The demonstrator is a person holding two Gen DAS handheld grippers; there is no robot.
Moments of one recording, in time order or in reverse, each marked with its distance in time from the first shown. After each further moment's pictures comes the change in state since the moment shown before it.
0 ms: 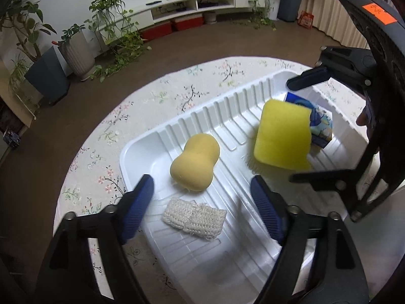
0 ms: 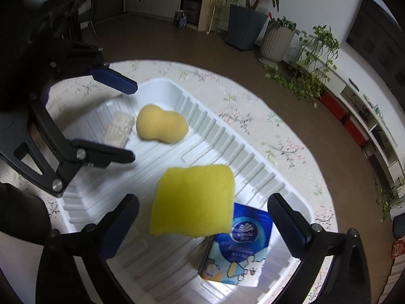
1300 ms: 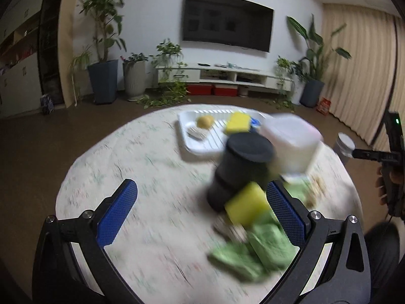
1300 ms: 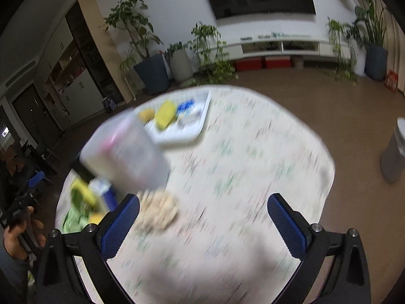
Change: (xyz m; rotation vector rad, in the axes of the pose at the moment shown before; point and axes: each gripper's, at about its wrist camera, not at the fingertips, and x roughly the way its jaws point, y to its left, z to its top) left arm -0.210 -0.073 -0.237 -0.308 -0.425 0.096; right arm -0.204 0.079 -0.262 0.767 -0.266 -0.056
